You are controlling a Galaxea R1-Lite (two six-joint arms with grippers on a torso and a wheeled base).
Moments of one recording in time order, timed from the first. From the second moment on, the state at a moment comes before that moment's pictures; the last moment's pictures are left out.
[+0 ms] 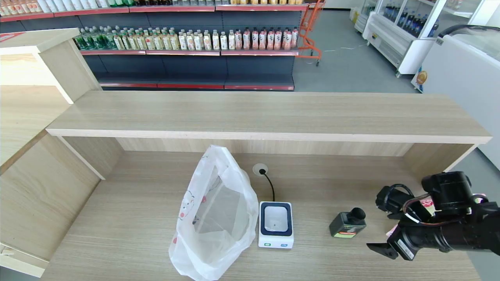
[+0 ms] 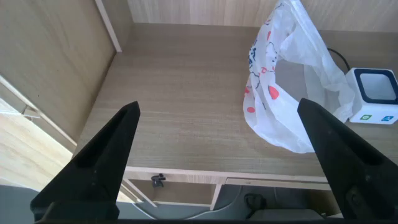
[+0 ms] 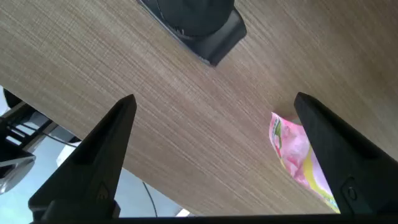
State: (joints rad) left arm 0.00 0.00 0.00 0.00 -0.01 0.00; right arm 0.08 1.74 -0.50 -0.39 0.16 -0.66
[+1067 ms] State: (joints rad) left arm 0.00 0.00 0.00 0.00 -0.01 0.00; right arm 0.23 2.04 -0.65 -0.62 0.30 -0.69
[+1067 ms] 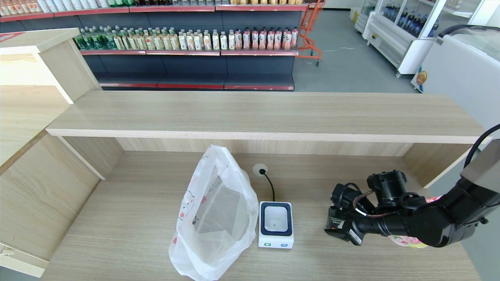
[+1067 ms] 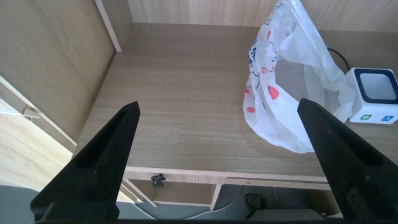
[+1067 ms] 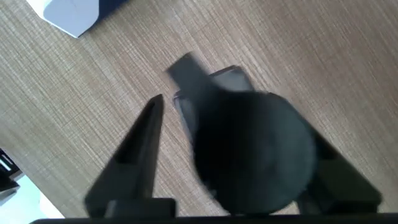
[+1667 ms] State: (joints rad) left arm 0.00 0.00 0.00 0.00 -0.01 0.00; right arm 0.19 1.95 -0.57 -0.68 0.30 -0.54
